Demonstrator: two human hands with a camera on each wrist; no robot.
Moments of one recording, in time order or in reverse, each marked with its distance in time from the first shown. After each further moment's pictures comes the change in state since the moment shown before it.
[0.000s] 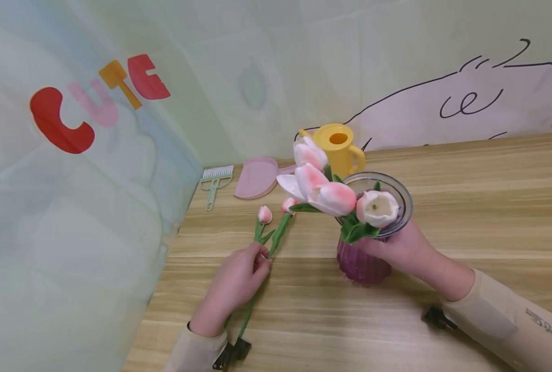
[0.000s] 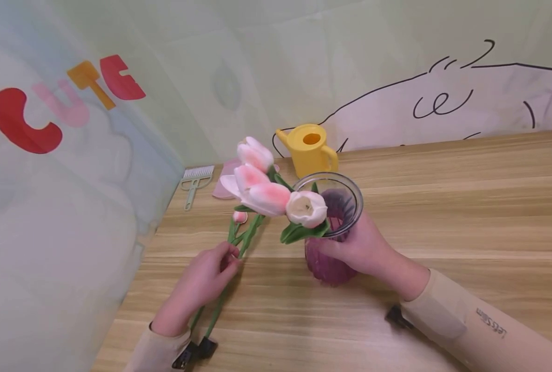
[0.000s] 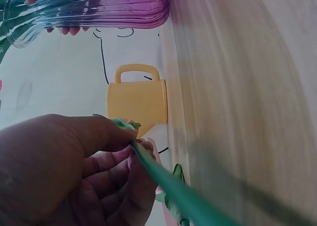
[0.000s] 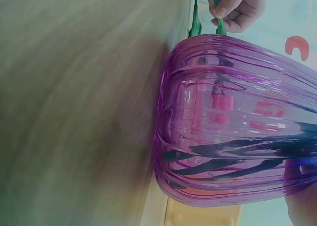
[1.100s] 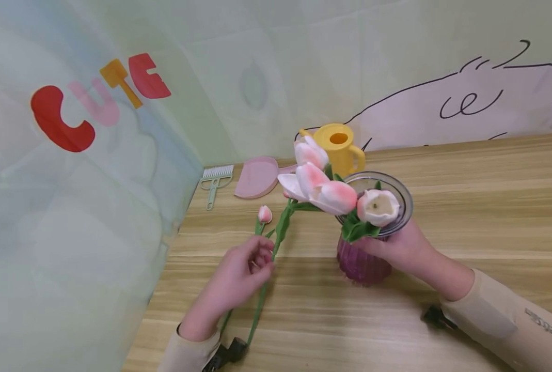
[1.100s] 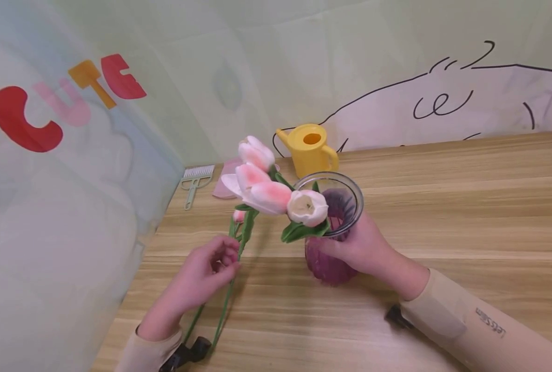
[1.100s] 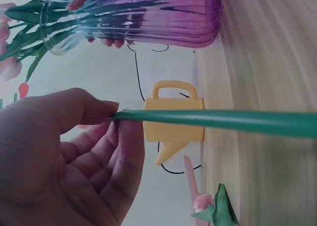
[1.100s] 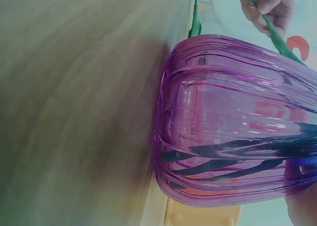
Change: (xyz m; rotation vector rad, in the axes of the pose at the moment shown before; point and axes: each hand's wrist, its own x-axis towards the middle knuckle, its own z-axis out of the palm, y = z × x) left_hand -0.006 0.014 -0.023 -0.417 -0.027 0.160; right_hand 0.001 0.000 0.000 -0.002 -0.028 -0.008
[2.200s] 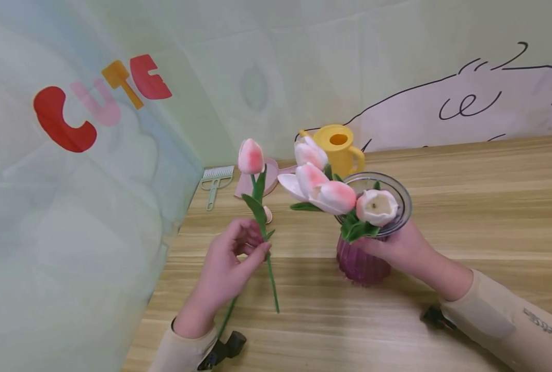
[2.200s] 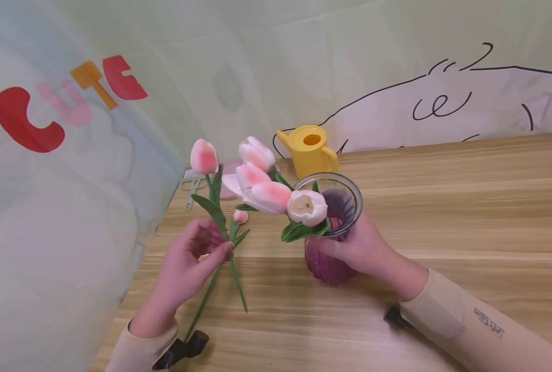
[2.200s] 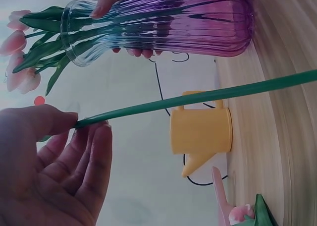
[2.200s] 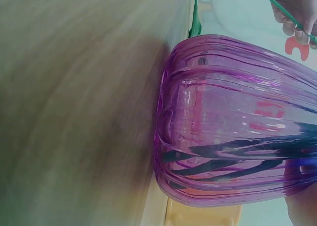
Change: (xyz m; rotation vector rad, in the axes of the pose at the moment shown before) left_hand 0.002 0.029 -0.013 -0.152 0.244 0.190; right_hand -0.001 -0.001 0.000 -0.016 0.004 0.015
